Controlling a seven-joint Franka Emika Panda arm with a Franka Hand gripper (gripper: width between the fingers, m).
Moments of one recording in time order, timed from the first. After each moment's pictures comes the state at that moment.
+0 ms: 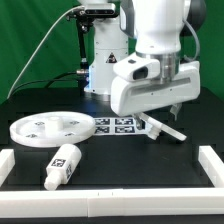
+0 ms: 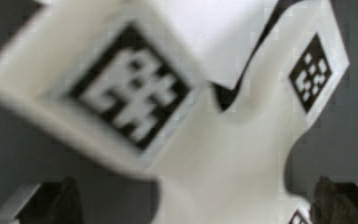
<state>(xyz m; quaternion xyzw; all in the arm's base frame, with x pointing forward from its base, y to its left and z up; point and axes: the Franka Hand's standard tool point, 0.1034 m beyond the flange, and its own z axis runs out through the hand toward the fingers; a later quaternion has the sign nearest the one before) 0.417 0.066 0.046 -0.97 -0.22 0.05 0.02</state>
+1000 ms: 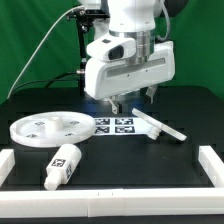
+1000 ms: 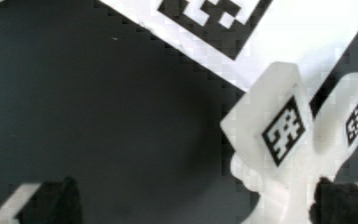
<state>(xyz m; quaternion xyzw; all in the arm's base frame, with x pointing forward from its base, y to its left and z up) 0.409 0.008 0.075 -0.95 -0.29 0.06 0.03</state>
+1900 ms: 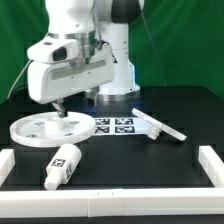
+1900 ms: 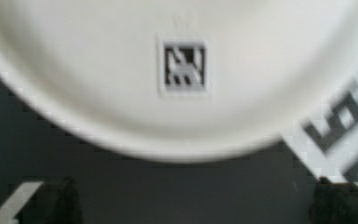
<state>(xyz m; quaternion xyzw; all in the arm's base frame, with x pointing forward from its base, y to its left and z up) 0.393 -0.110 0.056 -0.92 -0.38 0.03 0.01</state>
